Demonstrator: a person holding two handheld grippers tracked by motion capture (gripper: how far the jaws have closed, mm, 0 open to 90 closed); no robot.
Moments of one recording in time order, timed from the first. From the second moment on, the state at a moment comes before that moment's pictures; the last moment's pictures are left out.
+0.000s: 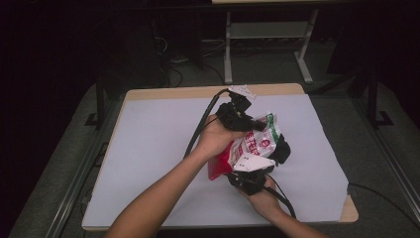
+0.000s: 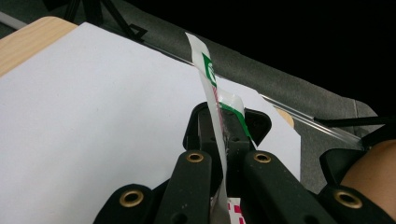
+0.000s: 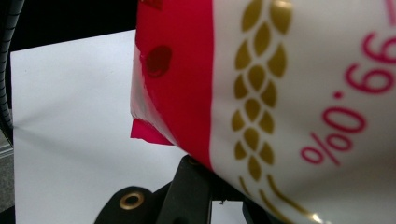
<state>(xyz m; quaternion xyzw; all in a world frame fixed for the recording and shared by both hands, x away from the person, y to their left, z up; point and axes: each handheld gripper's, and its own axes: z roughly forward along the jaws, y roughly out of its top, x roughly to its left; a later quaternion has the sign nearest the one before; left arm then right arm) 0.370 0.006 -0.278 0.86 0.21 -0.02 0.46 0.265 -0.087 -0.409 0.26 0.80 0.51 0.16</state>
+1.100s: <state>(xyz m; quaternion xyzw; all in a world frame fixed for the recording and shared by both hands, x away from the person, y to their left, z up) 0.373 0.003 -0.279 0.86 0.22 -0.02 0.46 0.264 -0.084 -0.409 0.26 0.80 0.51 0.17</state>
